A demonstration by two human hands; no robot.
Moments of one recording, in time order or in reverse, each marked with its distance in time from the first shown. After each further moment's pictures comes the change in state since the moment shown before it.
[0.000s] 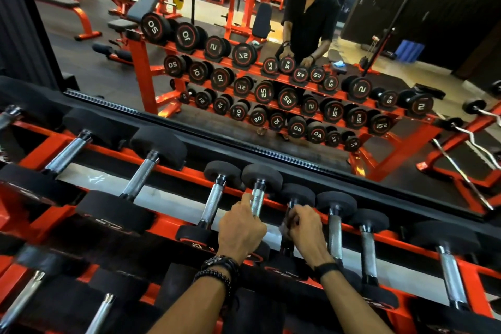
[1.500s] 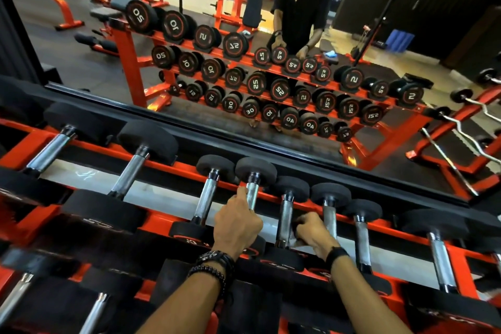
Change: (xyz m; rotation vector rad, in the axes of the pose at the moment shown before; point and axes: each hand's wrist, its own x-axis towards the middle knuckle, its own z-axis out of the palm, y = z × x) left_hand 0.002 -0.003 0.002 -0.017 -0.026 0.020; right_hand 0.008 0.028 -0.004 0.384 -0.255 0.605
